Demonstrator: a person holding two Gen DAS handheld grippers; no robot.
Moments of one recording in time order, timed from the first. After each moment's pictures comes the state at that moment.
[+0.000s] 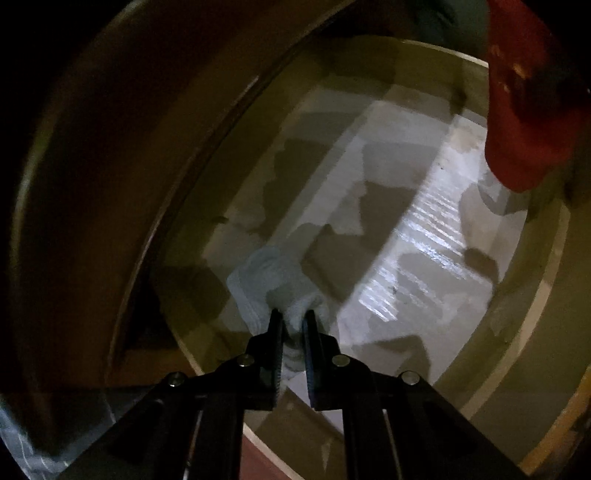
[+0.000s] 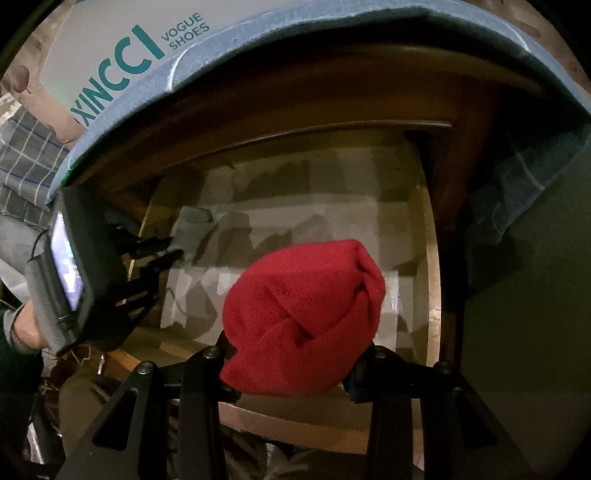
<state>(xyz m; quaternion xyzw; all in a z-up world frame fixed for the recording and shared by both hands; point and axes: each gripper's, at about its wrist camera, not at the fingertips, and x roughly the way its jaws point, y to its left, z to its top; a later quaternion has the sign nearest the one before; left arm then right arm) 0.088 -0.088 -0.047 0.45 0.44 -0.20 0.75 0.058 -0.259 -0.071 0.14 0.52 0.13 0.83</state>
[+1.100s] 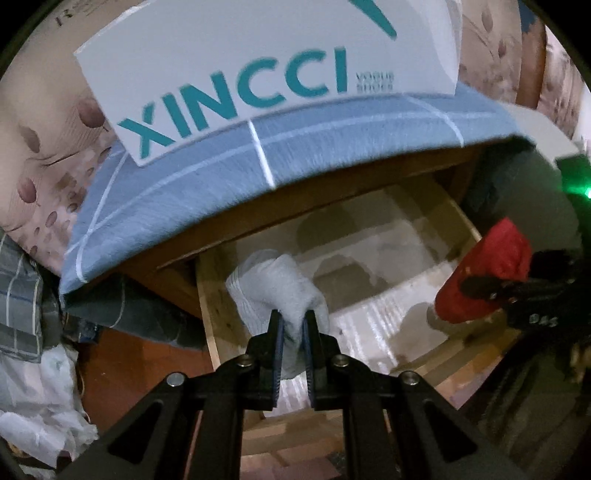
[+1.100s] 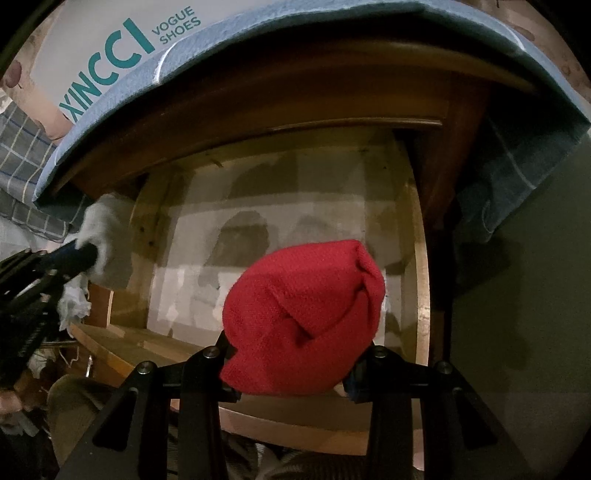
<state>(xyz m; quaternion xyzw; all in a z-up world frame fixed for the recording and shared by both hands) 0.071 -0.053 0.049 0.16 0.47 -0.14 0.86 0.060 -0.258 -0.072 0.13 0.53 0.10 0.83</state>
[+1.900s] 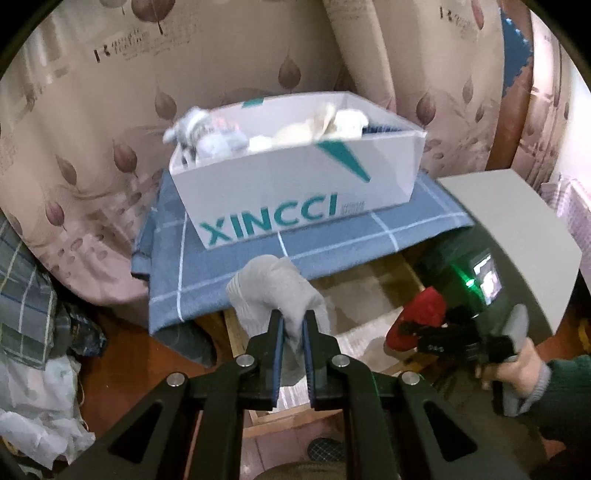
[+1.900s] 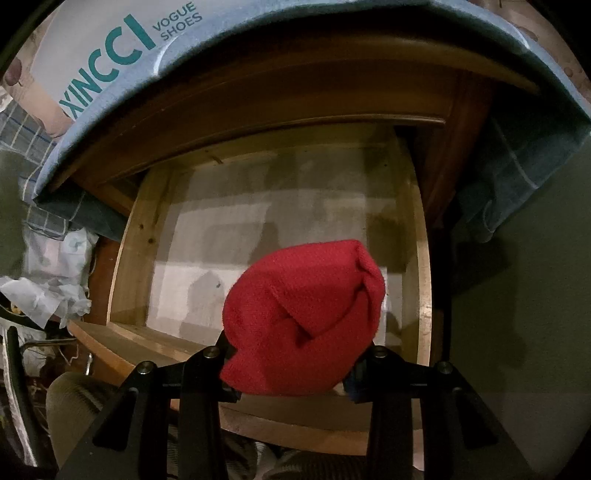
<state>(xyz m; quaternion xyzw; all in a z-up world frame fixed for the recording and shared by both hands) 0.029 -0.030 0.185 0.12 0.41 -0.17 0.89 0.059 -0.258 -0.073 0.13 0.53 0.11 0.83</state>
